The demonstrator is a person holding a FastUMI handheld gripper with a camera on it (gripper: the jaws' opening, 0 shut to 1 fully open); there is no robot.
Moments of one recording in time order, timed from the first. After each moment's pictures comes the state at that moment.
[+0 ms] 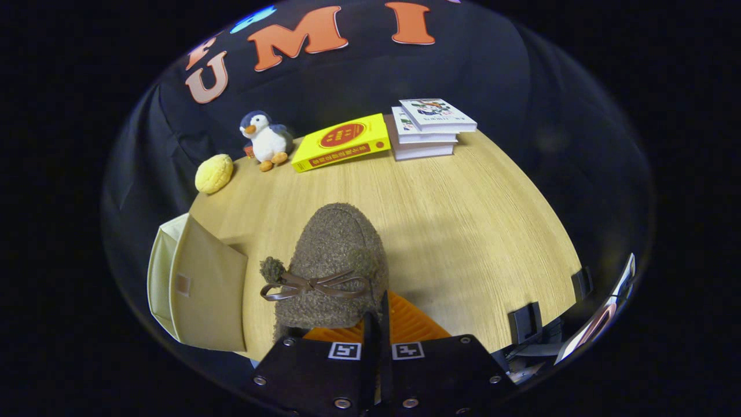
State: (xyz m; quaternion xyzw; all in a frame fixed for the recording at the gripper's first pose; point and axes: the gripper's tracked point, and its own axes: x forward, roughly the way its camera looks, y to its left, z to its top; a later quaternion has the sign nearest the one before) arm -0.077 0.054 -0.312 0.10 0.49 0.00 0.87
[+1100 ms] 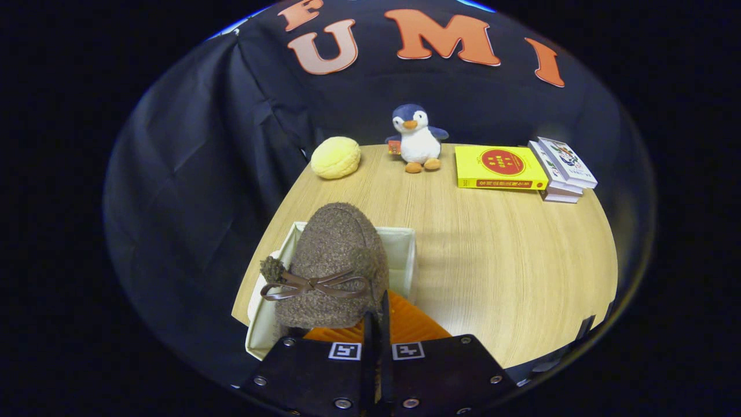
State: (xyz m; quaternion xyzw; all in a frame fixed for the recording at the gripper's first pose) arm -0.064 0.349 -0.233 0.05 0.49 0.16 0.86
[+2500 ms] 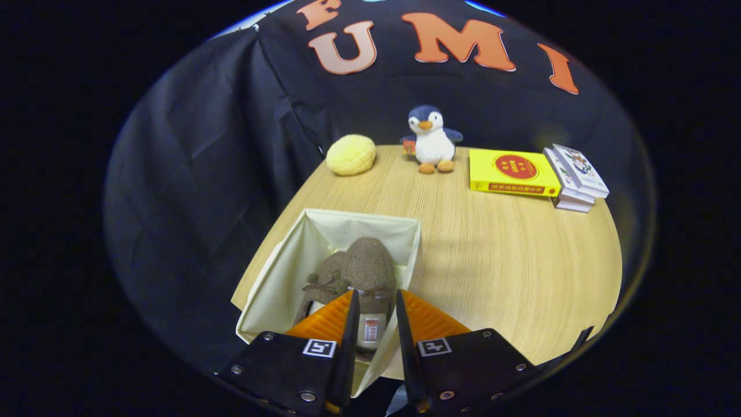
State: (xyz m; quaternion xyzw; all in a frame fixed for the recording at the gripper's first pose) arm -0.065 0.313 -0.204 0.06 0.42 0.21 0.88
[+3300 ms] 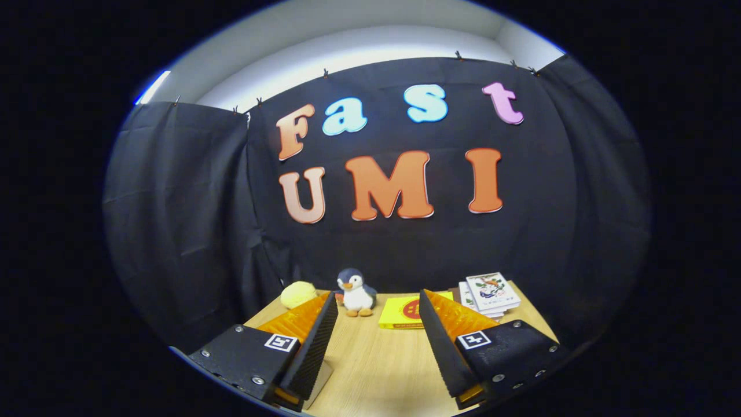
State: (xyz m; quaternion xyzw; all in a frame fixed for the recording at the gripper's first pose) arm 0.006 0.076 0.005 0.08 0.09 0.09 0.99
